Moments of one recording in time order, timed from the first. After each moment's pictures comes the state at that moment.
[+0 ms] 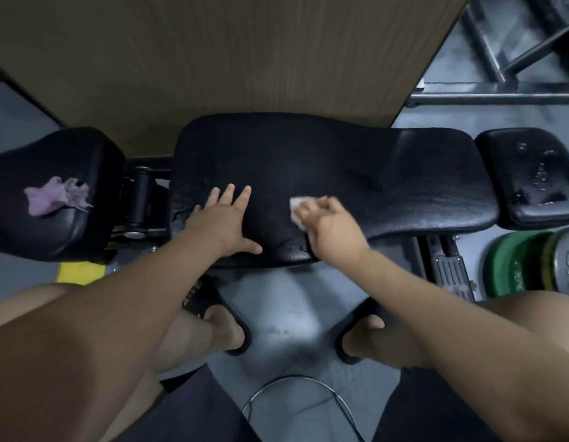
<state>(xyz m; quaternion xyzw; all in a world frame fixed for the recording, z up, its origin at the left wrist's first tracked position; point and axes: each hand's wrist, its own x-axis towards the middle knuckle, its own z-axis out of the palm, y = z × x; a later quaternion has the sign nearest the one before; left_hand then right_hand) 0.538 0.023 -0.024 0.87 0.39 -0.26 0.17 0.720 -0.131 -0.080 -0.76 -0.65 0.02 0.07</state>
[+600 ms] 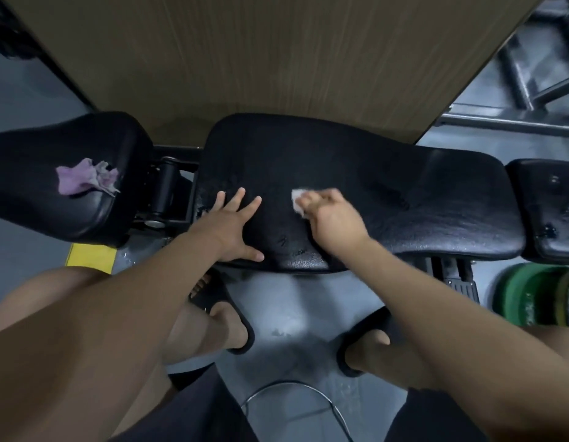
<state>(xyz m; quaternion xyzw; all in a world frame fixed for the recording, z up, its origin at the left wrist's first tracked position) 0.498 0.043 -0.037 0.86 0.38 -0.26 0.23 0.712 -0.075 -0.082 -0.75 -0.66 0.02 0.06</state>
